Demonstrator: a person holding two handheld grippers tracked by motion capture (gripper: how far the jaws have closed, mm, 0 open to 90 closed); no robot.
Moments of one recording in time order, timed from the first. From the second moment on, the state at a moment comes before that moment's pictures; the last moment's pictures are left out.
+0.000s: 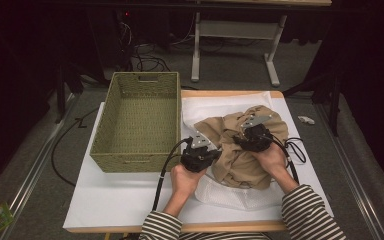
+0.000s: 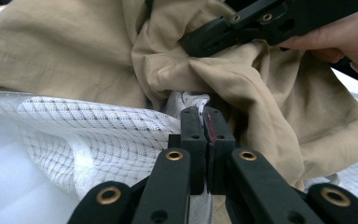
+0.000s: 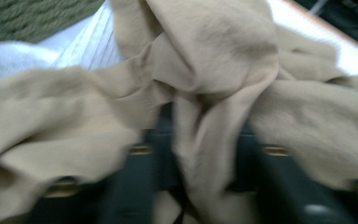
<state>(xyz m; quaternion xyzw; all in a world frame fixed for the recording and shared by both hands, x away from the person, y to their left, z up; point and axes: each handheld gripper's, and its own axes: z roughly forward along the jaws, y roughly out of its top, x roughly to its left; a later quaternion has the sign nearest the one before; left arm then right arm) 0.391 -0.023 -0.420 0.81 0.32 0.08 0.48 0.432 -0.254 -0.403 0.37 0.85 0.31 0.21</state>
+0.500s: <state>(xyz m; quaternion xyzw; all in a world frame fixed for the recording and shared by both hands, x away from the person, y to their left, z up) 0.397 -0.021 -0.420 0.80 0.34 0.07 0.49 0.342 -0.294 -0.372 0.29 0.85 0.39 0.20</state>
